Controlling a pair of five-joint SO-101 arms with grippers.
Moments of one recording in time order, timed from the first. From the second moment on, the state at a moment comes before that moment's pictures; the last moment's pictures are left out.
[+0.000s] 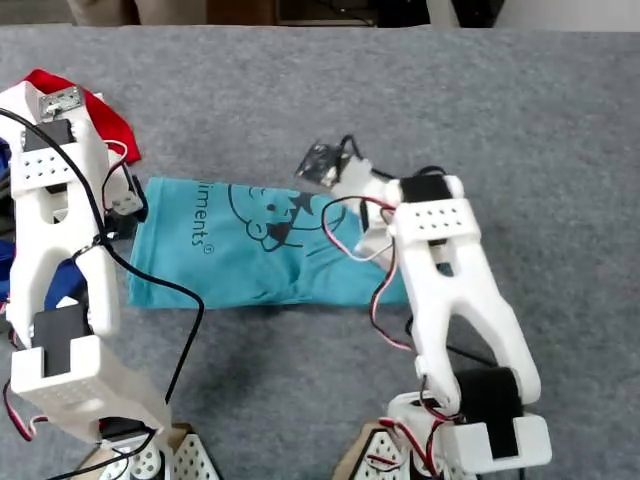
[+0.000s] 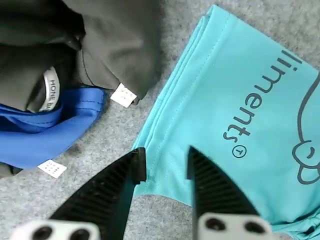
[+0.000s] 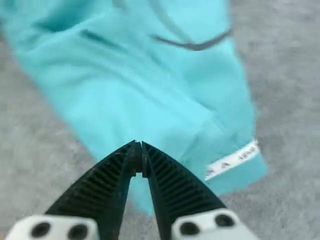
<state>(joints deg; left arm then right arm) -17.7 7.6 -3.3 85.4 -0.3 -10.7 -10.0 28.4 66.9 39.3</state>
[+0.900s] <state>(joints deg) -17.6 27.6 -15.5 87.9 -9.3 0.4 -9.4 33.0 39.8 27.0</state>
